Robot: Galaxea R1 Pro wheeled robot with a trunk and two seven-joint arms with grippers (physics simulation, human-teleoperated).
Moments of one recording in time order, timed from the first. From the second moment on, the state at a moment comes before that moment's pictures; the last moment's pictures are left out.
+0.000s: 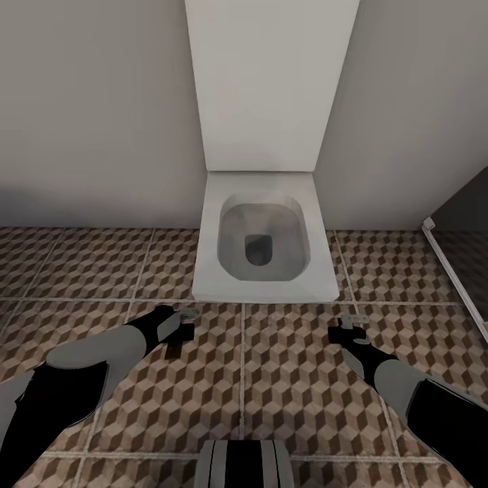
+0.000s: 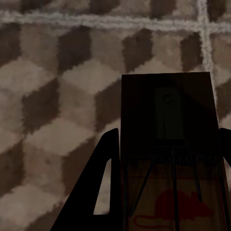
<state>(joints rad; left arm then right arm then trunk) -1.19 -0.03 -1.77 -0.07 1.93 0.52 0.17 -1.02 -0.10 1.06 0.00 -1.04 -0.13 -0.10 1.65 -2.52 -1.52</state>
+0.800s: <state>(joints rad) -1.19 -0.03 -1.77 -0.07 1.93 0.52 0.17 -1.02 -0.11 1.06 0.00 -1.05 -0.13 -0.11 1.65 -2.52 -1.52</state>
